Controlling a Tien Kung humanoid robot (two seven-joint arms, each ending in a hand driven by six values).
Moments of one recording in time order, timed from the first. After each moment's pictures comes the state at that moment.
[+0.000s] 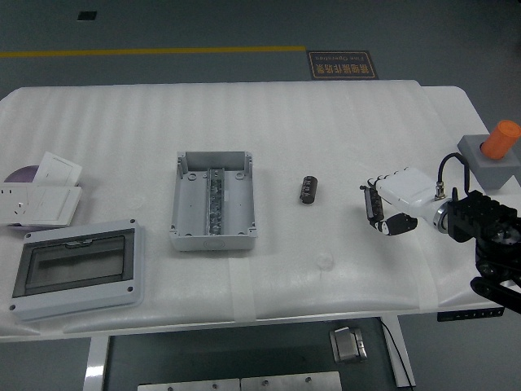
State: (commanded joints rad) left arm 0.02 0.26 -0.11 -0.21 0.47 -0.05 0.24; right arm 0.66 -0.78 0.39 1.51 -1.93 -0.05 -0.30
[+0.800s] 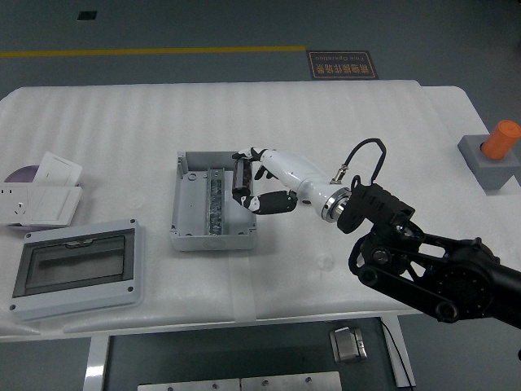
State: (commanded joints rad) left arm 0.05 0.27 -0.10 -0.21 0.46 -0.06 0.25; right arm 0.69 -0.31 0.45 1.45 -1.66 -0.20 -0.26
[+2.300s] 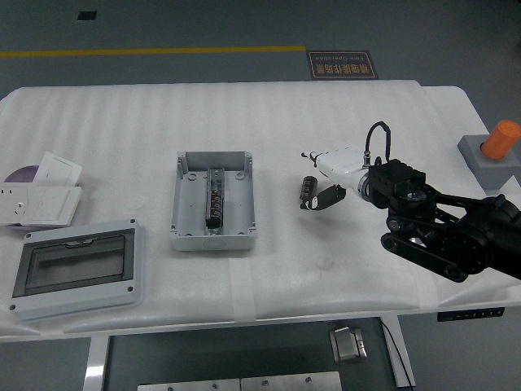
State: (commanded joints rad) left arm 0.04 0.28 -0.10 -0.21 0.46 -0.06 0.25; right arm 0.89 -0.38 0.24 1.12 -1.76 0.01 -0.35
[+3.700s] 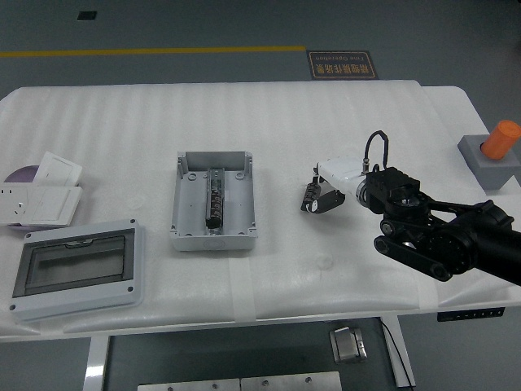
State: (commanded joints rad) left arm 0.03 0.27 -0.14 -0.22 0.49 -0.04 0.23; right arm 0.89 -0.33 0.17 0.99 -1.69 -0.08 -0.31
